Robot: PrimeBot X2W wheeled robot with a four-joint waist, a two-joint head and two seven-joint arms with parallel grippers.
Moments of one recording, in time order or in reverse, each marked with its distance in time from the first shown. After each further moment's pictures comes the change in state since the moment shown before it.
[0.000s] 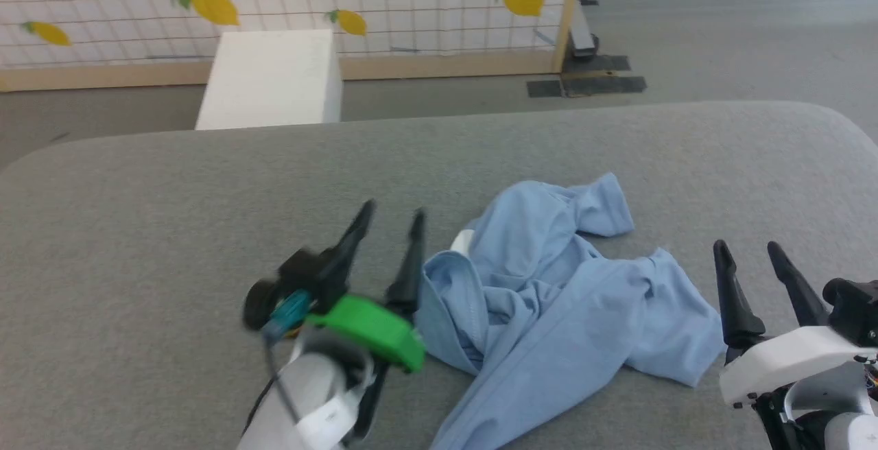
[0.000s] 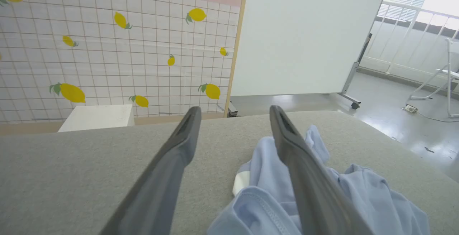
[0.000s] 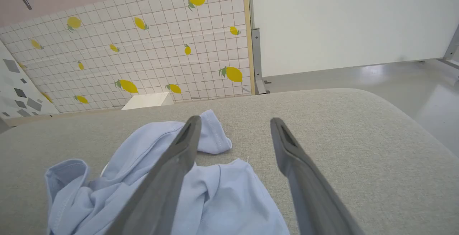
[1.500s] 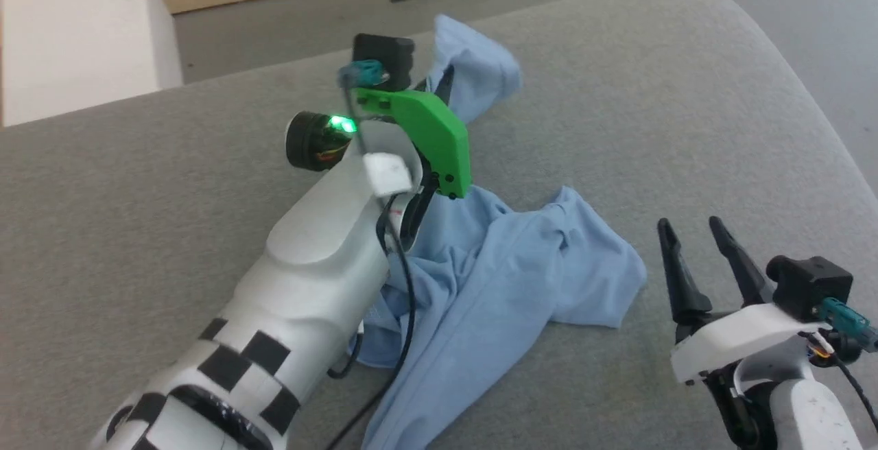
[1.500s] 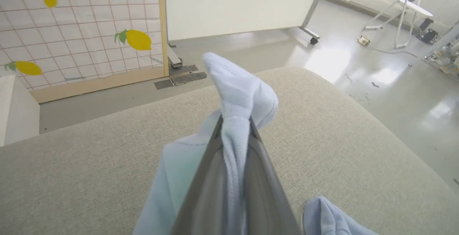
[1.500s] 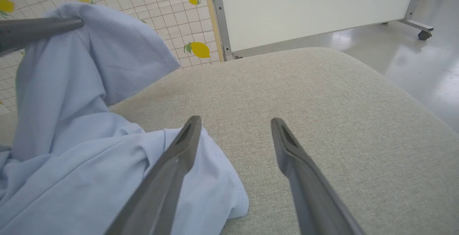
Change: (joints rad) left arm -0.730 -0.006 -0.446 0.563 -0.478 0.166 0.208; right arm -0.109 0.000 0.114 0.155 0.025 0.000 -0.126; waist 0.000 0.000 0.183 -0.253
